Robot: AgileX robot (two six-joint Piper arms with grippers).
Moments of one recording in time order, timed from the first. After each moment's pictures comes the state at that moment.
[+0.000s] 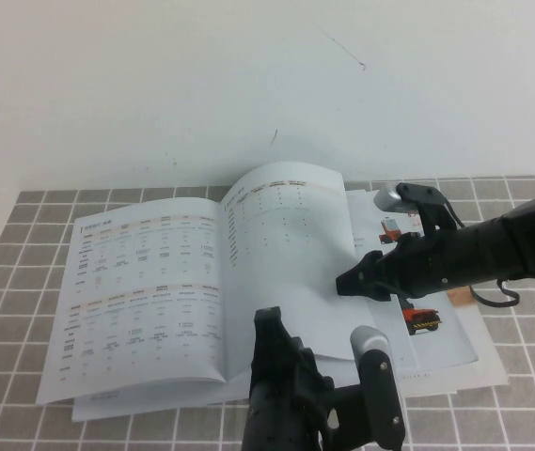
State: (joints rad) right arm 0.28 2.15 -1.24 1.35 0.64 -1.22; left arm -1.21 1.77 -0.81 1.63 0.87 -1.17
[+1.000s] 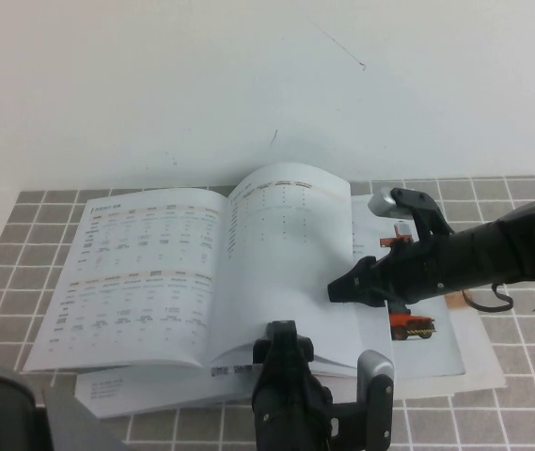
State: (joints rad) right arm 0.28 2.16 -1.24 1.35 0.70 -1.23; left arm -1.19 1.99 -0.87 1.69 0.99 -1.11
